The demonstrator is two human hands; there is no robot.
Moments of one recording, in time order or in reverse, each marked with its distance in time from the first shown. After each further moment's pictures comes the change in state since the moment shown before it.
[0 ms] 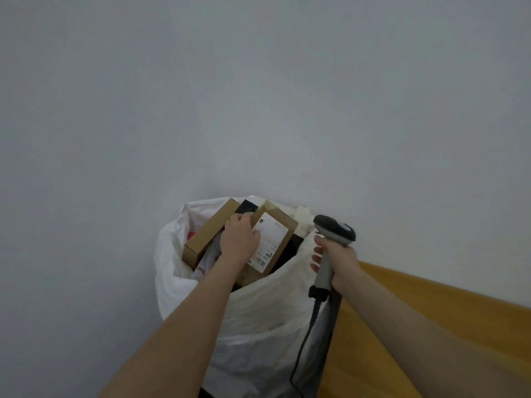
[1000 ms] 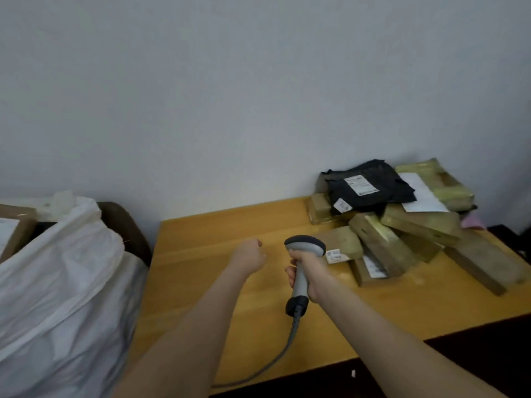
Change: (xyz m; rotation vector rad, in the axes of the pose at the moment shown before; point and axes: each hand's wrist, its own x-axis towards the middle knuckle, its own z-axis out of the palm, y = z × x) left_hand -0.295 0.364 0.220 0.021 -0.796 0.440; right_hand -0.166 0.057 -0.440 0.244 0.361 0.149
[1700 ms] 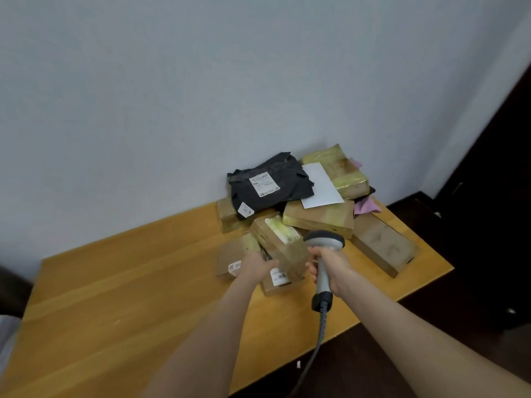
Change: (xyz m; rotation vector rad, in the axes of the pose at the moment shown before) left_hand 0.048 0.247 0.154 -0.389 -0.178 -0.055; right_hand 0.023 -0.096 -0.282 0.071 0.327 -0.068
